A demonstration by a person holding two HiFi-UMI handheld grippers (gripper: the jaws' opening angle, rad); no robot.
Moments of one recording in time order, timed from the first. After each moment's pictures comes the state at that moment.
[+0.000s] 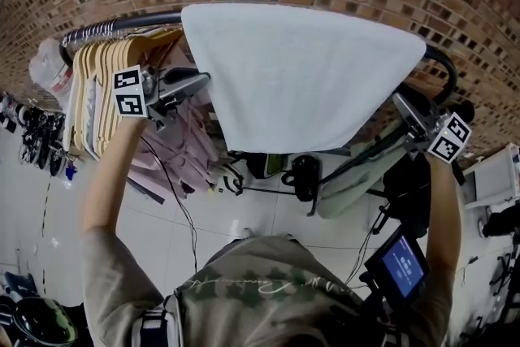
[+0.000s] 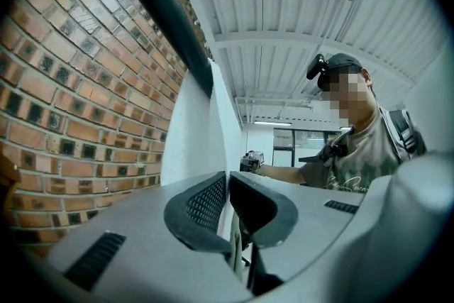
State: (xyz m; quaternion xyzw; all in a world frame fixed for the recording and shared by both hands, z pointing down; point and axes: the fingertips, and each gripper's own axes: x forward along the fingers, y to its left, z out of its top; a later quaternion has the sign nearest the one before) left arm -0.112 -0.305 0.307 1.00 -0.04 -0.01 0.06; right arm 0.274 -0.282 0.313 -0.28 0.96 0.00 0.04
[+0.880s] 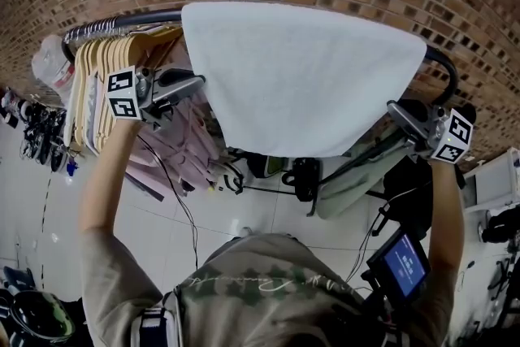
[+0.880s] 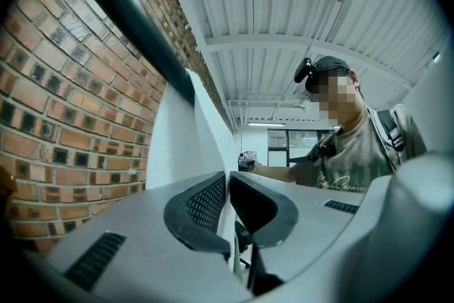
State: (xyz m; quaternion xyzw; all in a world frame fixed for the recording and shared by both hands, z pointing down) left arm -0.119 -0.280 0.296 1.00 -0.02 -0.03 0.04; right arm 0.232 -0.239 0.301 -0.14 0.99 0.02 0.01
